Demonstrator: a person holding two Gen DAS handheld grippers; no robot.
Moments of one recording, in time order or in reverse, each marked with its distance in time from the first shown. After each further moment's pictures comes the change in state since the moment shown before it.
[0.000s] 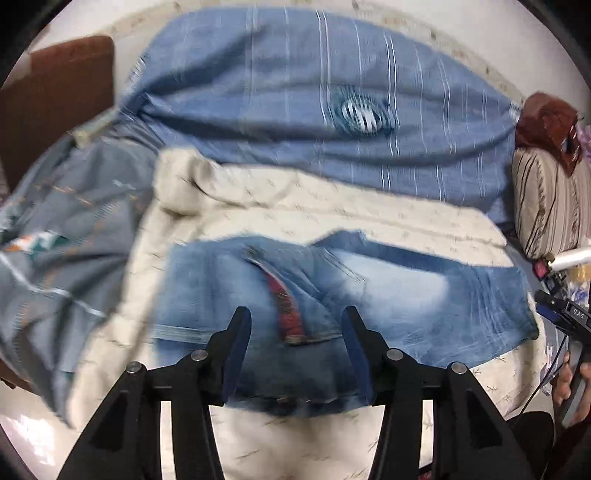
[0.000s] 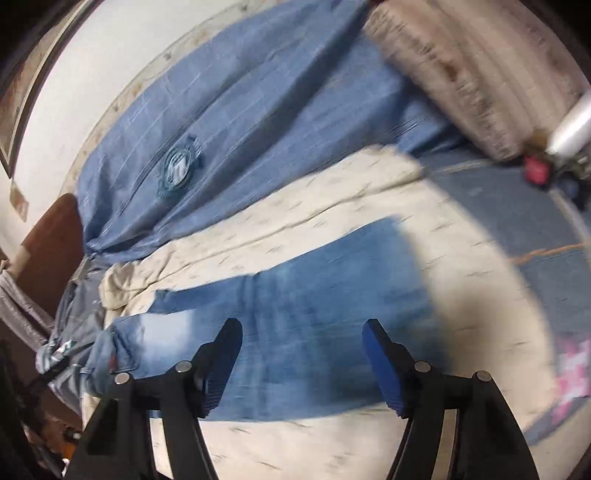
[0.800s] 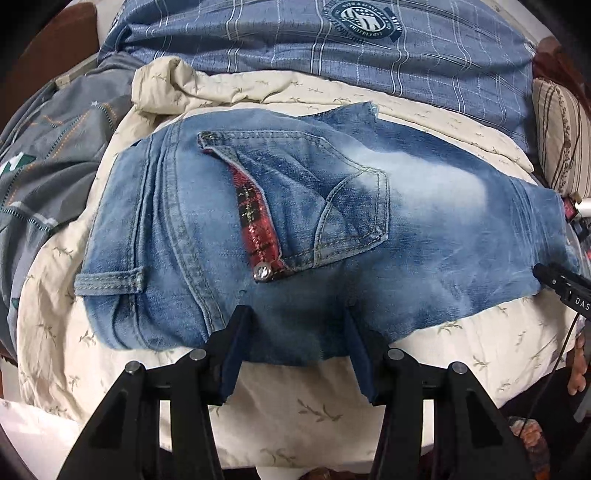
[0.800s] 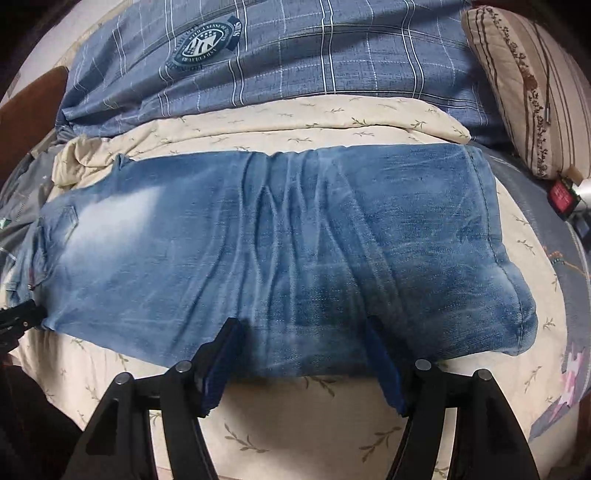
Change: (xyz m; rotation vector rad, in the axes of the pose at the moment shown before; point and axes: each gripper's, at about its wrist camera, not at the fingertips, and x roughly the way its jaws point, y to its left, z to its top) left arm 0.053 -0.008 -0.072 0.025 0.201 0.054; right arm 0.065 0.044 -0.066 -0.316 0.170 -0.217
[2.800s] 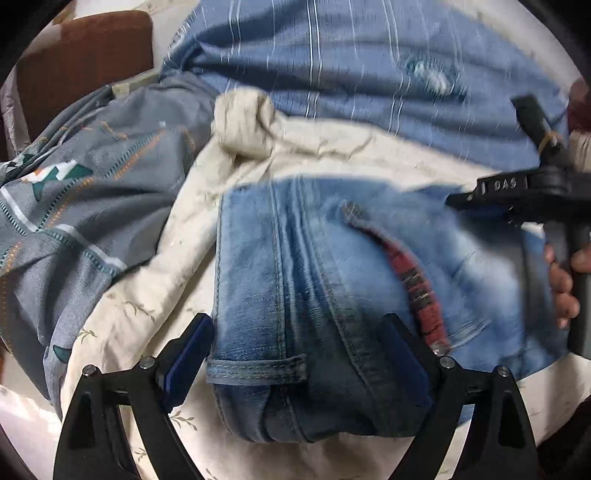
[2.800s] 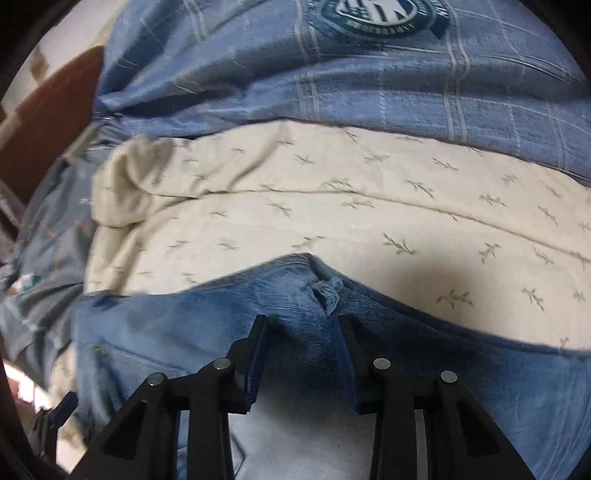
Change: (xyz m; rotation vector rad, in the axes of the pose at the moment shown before) left arm -0.014 0.070 0.037 -0.090 -0.231 0.082; right arm 0.103 0.209 0.154 -0.095 0.090 0.281
